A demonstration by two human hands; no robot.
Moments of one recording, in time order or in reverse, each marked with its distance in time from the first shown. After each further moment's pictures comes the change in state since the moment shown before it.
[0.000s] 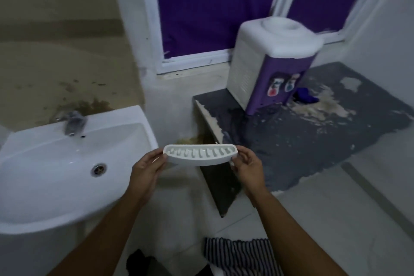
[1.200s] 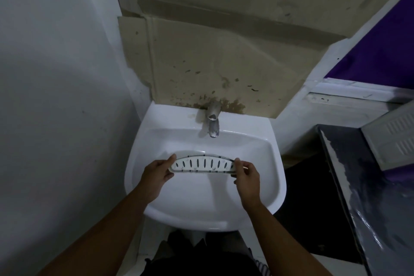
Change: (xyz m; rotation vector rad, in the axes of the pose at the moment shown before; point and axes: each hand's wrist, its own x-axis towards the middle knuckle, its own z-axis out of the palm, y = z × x) left_hand 0.076 0.064 -0.355 -0.195 0.394 -0.341; right_hand -0.008 0.087 0.401 -0.375 -0.185 0.104
